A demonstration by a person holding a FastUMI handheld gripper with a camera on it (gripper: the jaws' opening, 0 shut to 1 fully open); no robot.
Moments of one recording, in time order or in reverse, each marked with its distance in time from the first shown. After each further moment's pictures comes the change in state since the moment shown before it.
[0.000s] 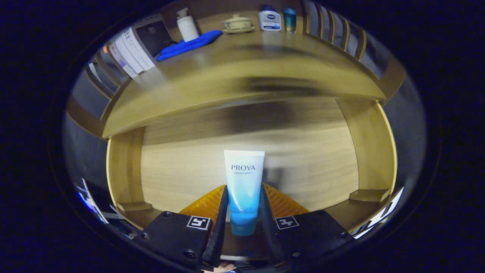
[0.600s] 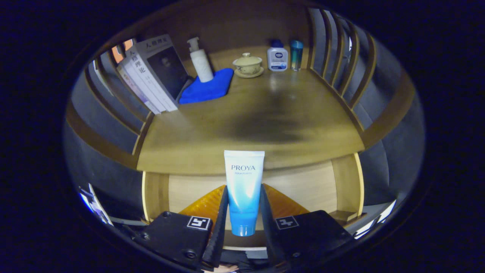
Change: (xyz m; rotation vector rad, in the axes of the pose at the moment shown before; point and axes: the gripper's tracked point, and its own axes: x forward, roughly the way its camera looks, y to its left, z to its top) arm -0.060 0.016 0.095 -0.002 -0.115 0.019
